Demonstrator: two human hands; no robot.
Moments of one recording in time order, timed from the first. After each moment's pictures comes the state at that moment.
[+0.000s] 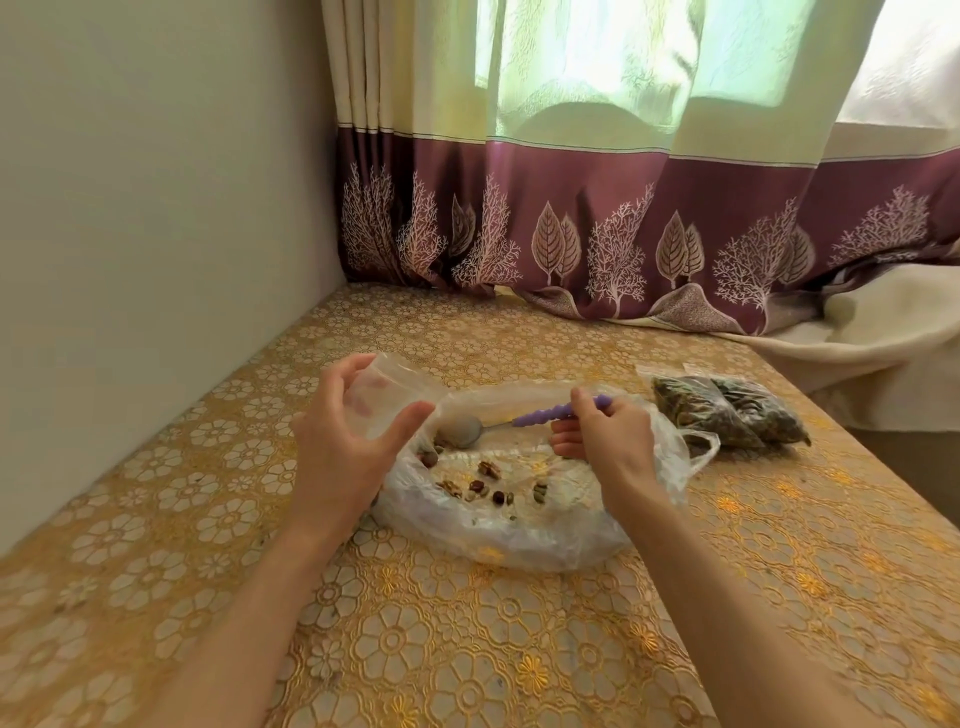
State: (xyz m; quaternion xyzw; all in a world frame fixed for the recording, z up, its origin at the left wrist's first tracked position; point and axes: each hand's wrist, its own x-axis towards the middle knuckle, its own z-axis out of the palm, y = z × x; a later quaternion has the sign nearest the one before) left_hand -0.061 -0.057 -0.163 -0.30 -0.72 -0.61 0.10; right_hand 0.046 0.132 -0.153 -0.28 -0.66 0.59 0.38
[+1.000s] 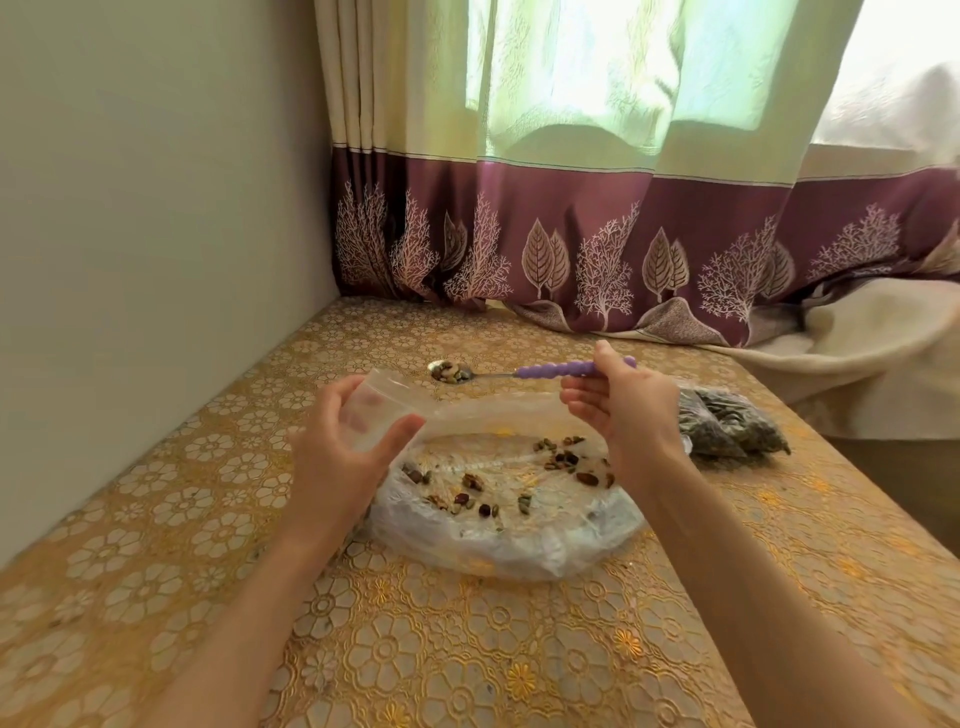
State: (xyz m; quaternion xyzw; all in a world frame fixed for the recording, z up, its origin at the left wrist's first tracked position) left_hand -0.063 -0.056 -0.163 -0.29 -0.73 -0.61 0.08; right_hand 0.066 0.123 -0.096 -0.24 -0.54 0.69 0.41
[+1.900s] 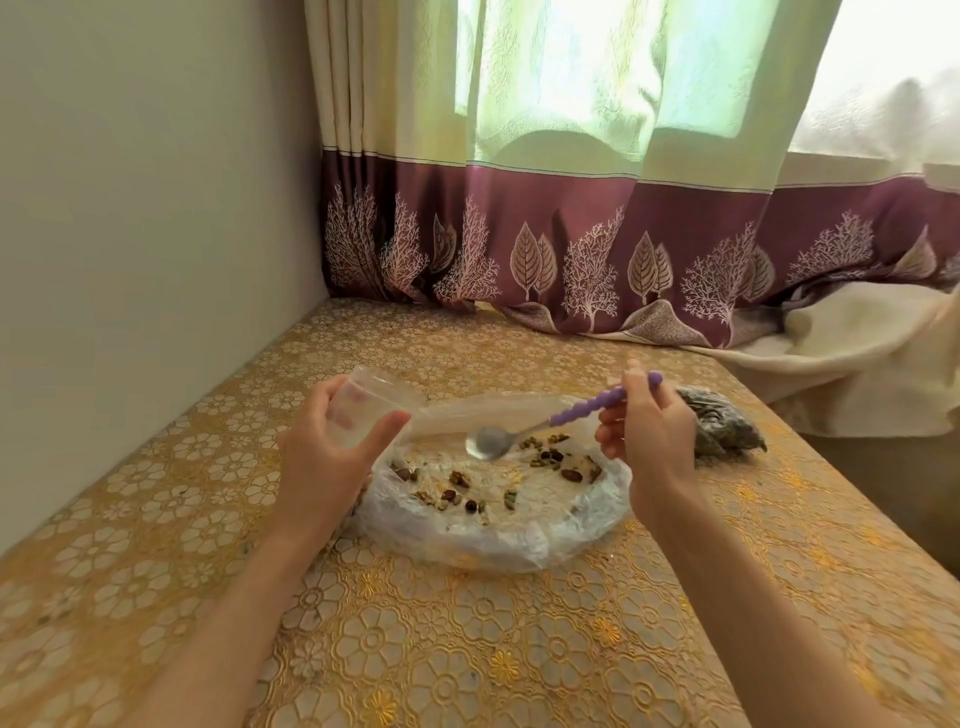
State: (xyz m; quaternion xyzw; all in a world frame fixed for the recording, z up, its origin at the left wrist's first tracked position) left_hand -0.051 -0.059 -0.154 -0.29 -0.73 -0.61 0.08; right_hand 0.094 0.133 -0.116 -0.27 -0.58 0.61 0.46
